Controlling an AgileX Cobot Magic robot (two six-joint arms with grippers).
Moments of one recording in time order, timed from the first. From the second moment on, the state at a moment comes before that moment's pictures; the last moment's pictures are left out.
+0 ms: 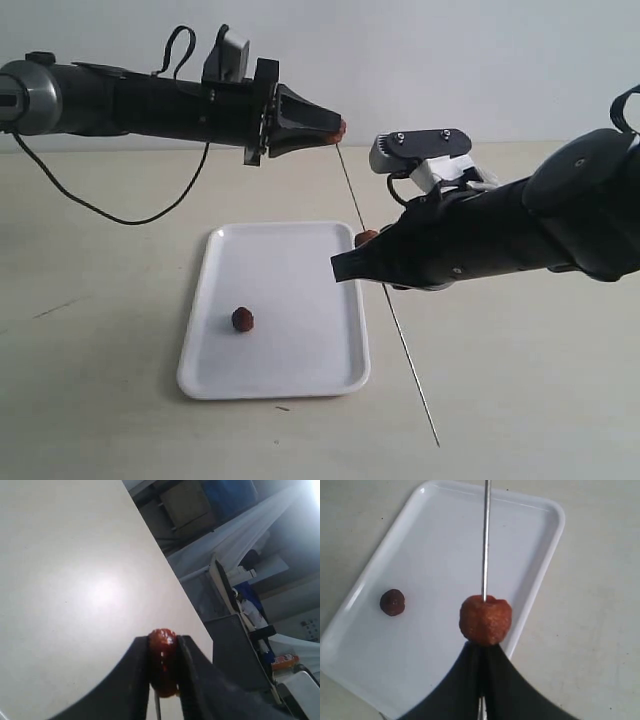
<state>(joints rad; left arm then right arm) -0.29 2.34 -1.79 -1.55 1.20 0.93 0.41 1.64 -0.81 1.09 0.14 -0.86</state>
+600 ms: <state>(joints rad) -0.31 2.34 -1.79 -1.54 1.17 0.92 0.41 1.64 -0.82 1.09 0.11 -0.85</state>
